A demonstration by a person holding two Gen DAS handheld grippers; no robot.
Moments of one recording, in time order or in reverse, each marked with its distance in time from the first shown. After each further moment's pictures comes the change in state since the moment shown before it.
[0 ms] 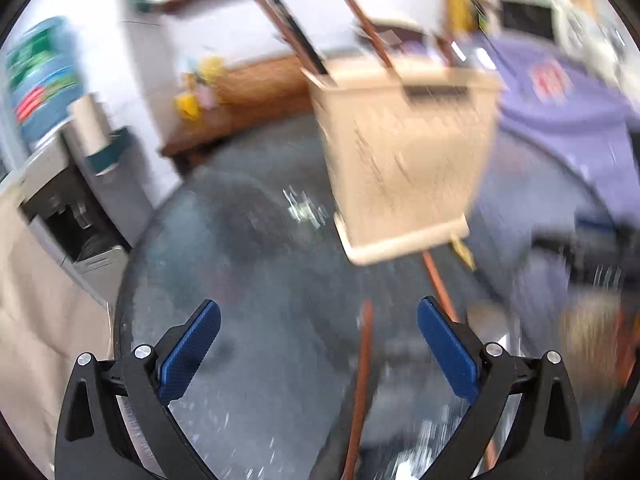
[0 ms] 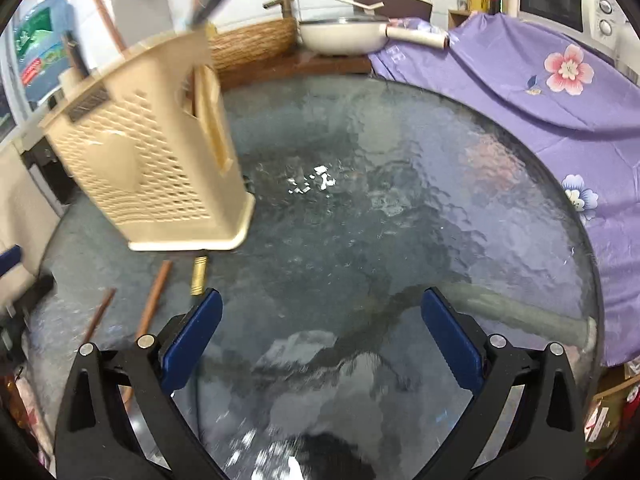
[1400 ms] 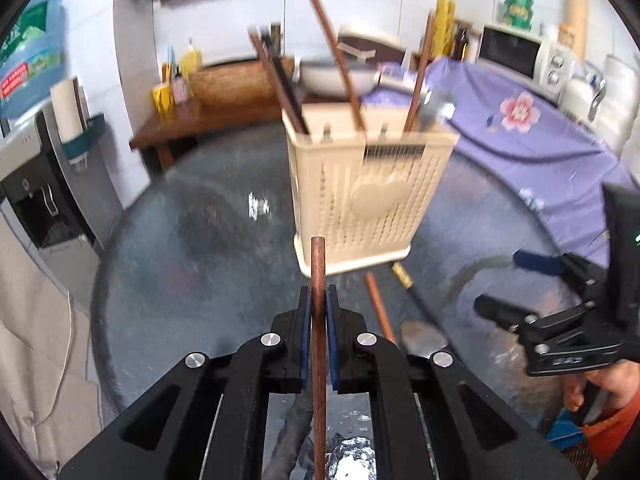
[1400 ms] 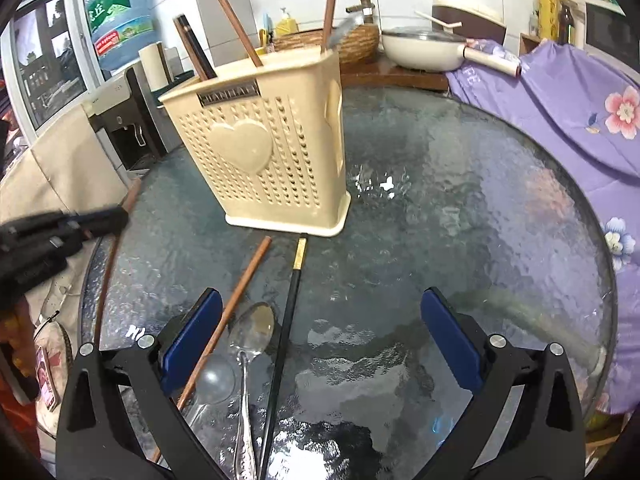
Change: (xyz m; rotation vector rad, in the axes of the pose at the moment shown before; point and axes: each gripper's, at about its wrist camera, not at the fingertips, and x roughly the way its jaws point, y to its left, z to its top) left arm -0.047 0.011 0.029 -0.122 -0.060 -0.185; right arm -0.039 0.034 0.002 -0.150 -0.006 0.213
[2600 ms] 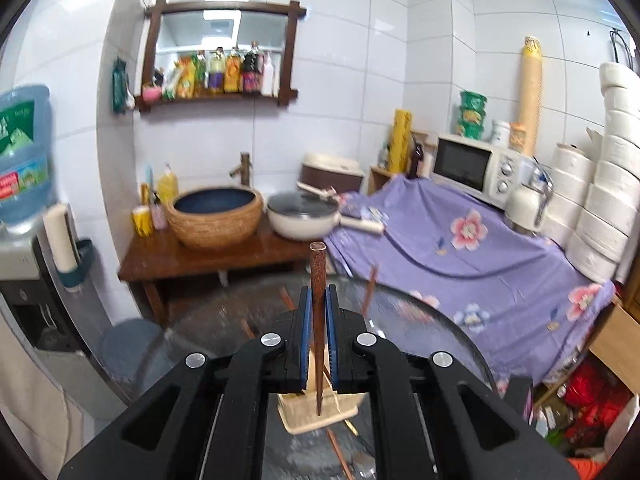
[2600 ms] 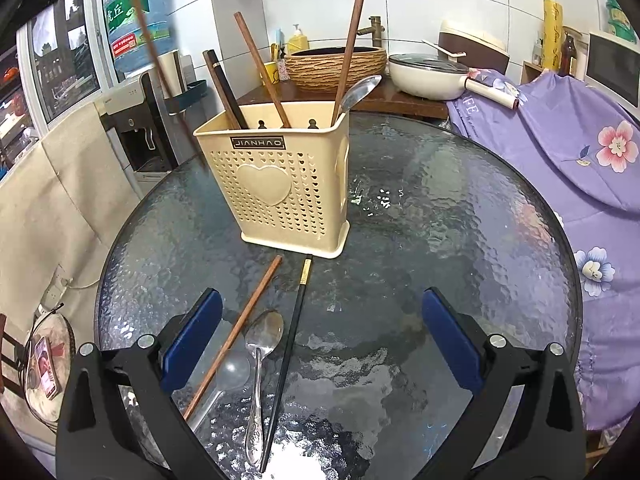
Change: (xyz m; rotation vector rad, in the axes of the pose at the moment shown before) left arm -0.131 -0.002 0.168 0.037 -0.344 -0.107; right arm -0.042 0.007 0.014 -0.054 -0.022 -0.010
